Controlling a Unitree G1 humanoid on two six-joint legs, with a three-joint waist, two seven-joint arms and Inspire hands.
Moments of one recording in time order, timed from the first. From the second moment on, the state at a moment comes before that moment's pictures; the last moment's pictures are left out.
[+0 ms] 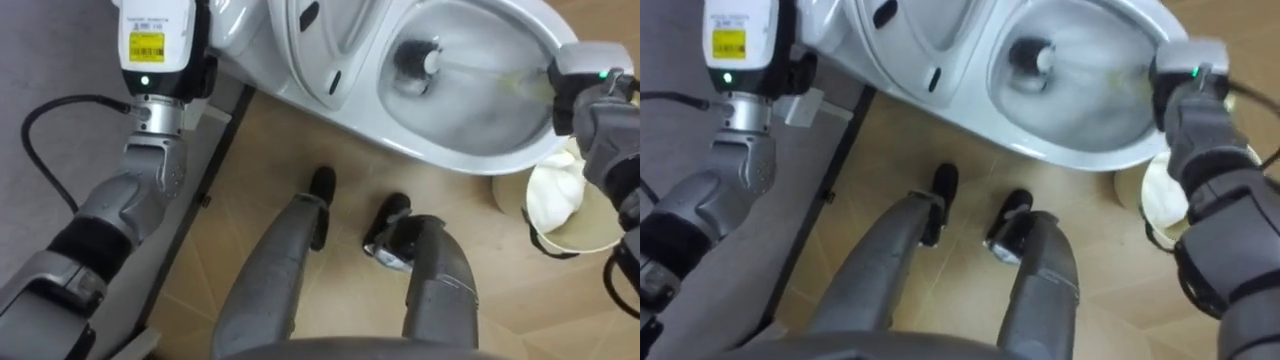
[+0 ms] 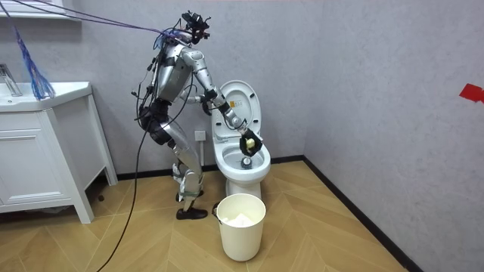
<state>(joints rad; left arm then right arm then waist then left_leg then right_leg) -0.32 0.54 -0.52 0.45 0.76 0.02 0.80 -0.73 -0.64 0.65 1.15 -0.74 0.11 -0.13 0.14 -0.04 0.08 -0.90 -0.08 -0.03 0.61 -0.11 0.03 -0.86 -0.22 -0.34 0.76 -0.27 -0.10</state>
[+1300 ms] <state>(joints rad) -0.28 0.51 -0.54 0.41 0.76 0.02 0.83 -0.69 -0.67 0.64 1.20 -0.78 0.09 -0.21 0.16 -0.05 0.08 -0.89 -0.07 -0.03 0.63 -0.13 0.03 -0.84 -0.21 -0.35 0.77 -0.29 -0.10</state>
